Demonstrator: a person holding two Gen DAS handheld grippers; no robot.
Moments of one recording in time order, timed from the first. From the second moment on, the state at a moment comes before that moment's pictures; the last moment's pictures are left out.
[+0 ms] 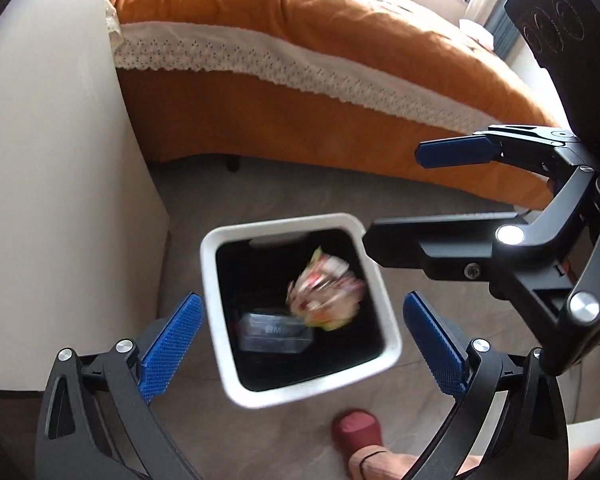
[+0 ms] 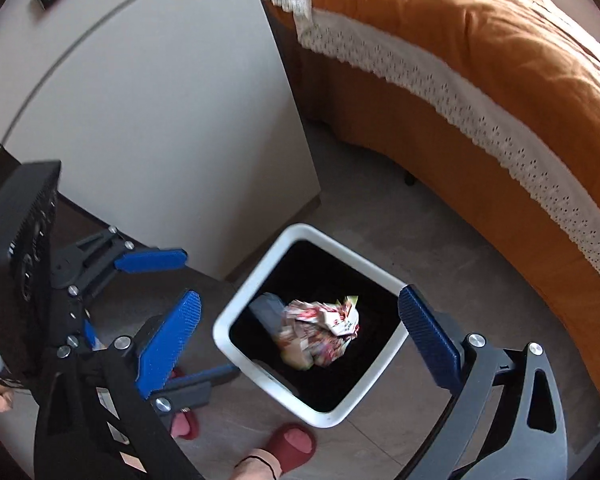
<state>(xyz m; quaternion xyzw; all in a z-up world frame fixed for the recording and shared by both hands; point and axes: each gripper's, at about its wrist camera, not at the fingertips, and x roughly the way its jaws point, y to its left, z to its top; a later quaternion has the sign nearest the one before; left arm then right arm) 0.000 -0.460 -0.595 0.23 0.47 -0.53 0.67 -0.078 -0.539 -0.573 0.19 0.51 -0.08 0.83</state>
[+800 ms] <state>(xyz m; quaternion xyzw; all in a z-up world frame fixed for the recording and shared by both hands) 0.024 -0.396 -0.366 0.16 0.41 -0.49 0.75 -0.061 -0.488 -0.348 0.17 0.42 -0.07 0.89</state>
